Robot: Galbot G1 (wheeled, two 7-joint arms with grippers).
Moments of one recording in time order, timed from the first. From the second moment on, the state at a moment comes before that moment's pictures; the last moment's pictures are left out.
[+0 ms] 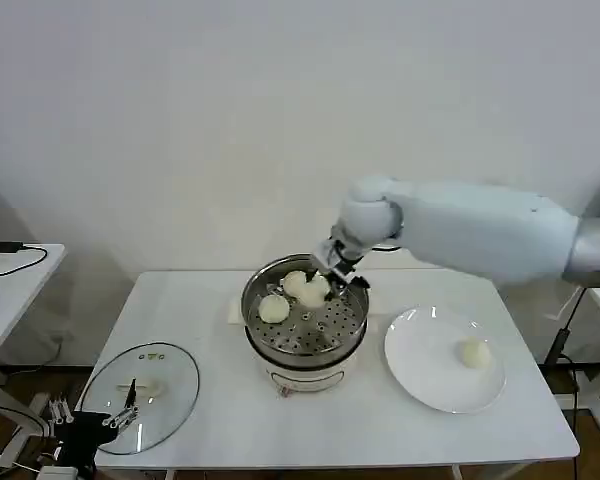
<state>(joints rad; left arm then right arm) 1.85 -1.32 -0.84 -2.26 -0.01 0.20 -0.03 0.64 1.11 -1.37 1.45 0.14 -0.04 -0.98</state>
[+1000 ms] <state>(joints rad) 1.84 -1.32 -0.84 -2.25 -0.01 0.19 -0.03 0.57 1.15 -1.42 1.46 0.02 0.09 -0.98</state>
